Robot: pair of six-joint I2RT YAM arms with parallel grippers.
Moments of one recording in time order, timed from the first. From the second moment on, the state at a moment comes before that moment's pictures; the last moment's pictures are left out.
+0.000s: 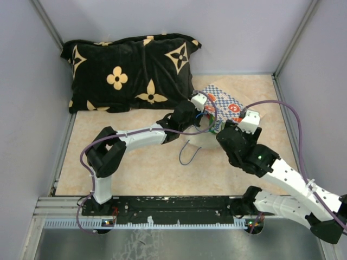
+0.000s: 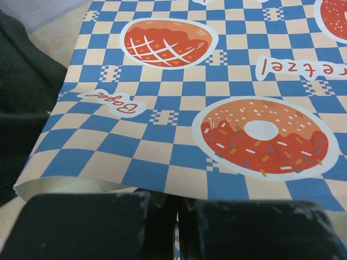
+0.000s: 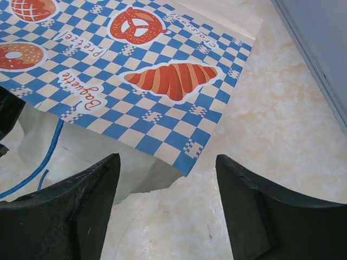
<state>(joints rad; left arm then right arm) -0.90 1.92 1.34 0.30 -0.22 -0.06 0.86 0.84 0.90 -0.84 1.01 0.73</state>
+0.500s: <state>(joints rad) -0.85 1.91 1.34 0.29 -0.17 -0.05 0.67 0.89 0.81 -0.65 0.89 0.60</state>
